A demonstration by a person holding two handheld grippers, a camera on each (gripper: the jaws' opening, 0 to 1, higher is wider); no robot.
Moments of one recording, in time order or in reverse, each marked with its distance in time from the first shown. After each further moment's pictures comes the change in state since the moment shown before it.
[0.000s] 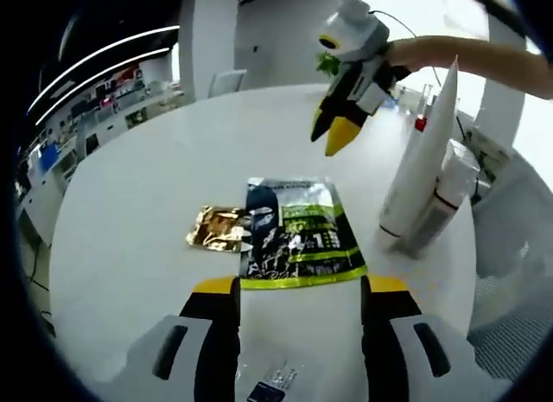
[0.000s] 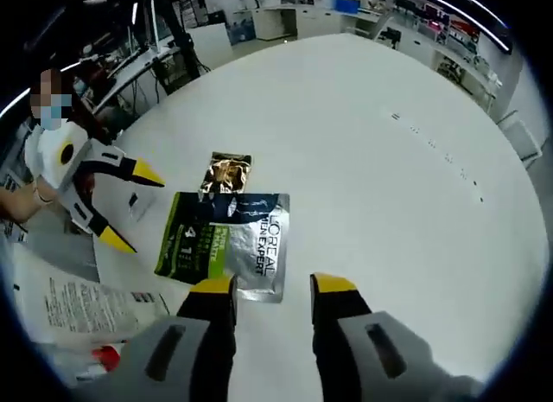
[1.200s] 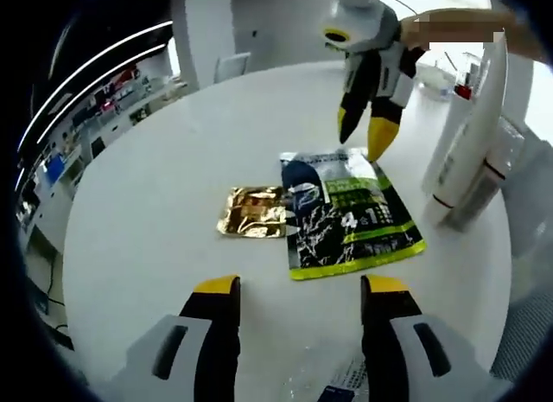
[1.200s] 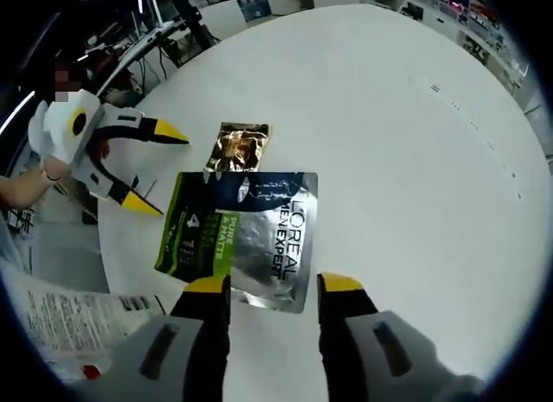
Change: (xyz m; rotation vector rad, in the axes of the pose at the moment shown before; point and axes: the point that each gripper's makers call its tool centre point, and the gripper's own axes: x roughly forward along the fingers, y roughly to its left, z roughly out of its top) left arm 0.011 0.051 -0.015 0.046 0.088 0.081; right arm 0.027 0.026 -0.015 0.003 0.120 0.109
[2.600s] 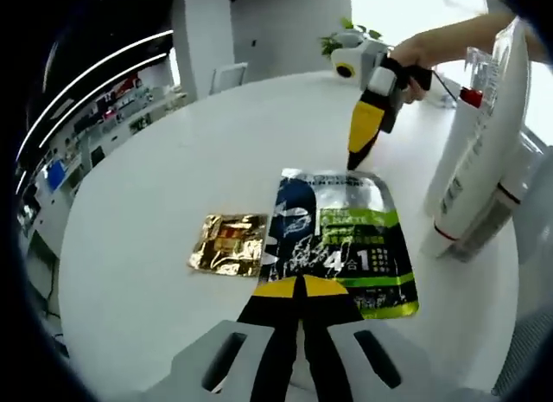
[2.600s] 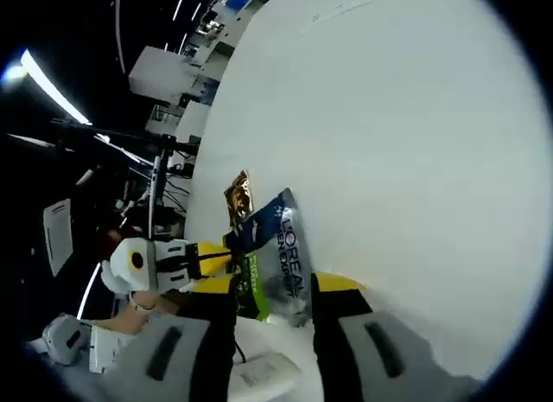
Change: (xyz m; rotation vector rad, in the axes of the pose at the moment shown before) left arm 0.027 -0.025 0.028 0.049 -0.049 0.013; right arm -0.007 0.025 -0.001 0.716 -0.298 0.473
